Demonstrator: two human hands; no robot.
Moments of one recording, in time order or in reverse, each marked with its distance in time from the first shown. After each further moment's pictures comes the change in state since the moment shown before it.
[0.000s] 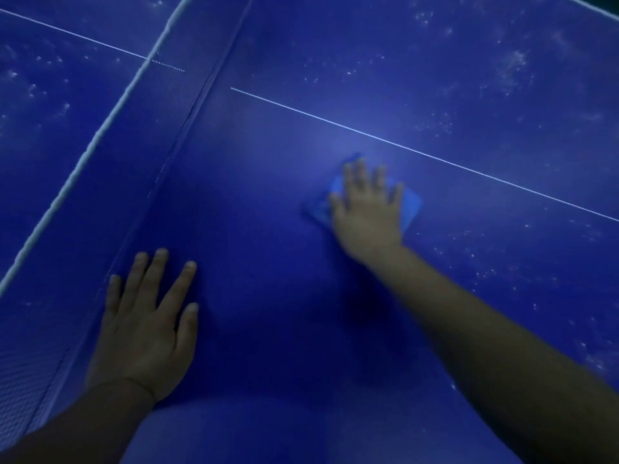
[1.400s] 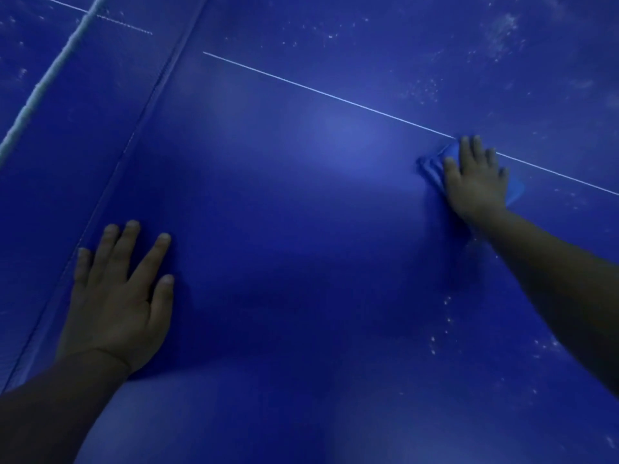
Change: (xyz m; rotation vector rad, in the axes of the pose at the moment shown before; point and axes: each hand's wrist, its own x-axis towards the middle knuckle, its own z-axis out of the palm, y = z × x) left_hand 0.002 0.001 0.000 0.001 0.011 -0.019; right_hand 0.010 0.198 -0.026 0.024 -0.020 0.323
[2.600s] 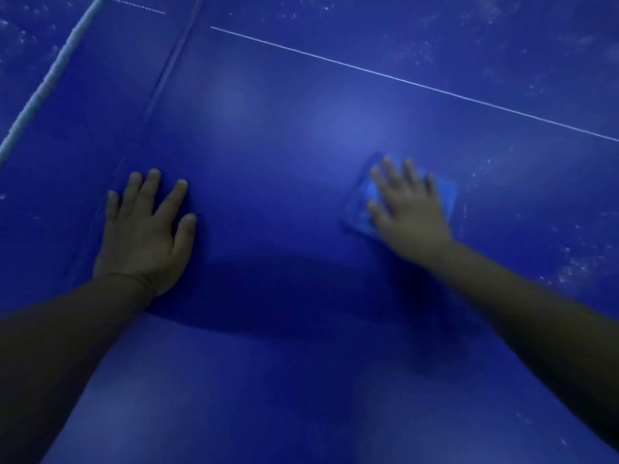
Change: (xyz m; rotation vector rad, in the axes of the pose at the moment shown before) left_hand -0.001 0.001 -0.002 0.000 0.040 0.055; right_hand -0.166 -0.058 0.032 -0.036 0.046 -0.466
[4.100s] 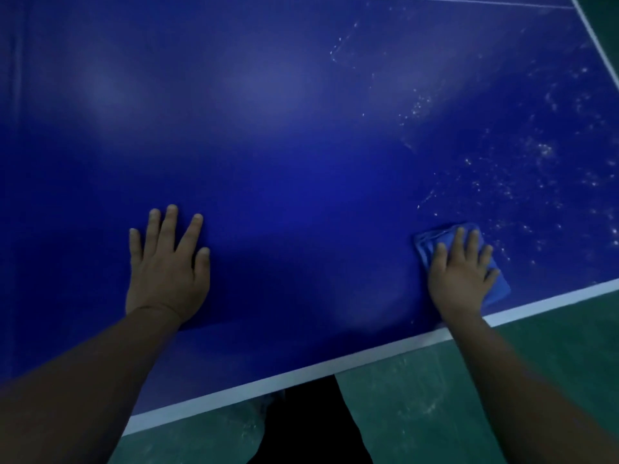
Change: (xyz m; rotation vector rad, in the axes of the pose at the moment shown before) left_hand -0.195 0.068 0.023 0.050 -0.173 0.312; right_hand -0.424 0.001 -0.015 0.130 -0.088 1.191
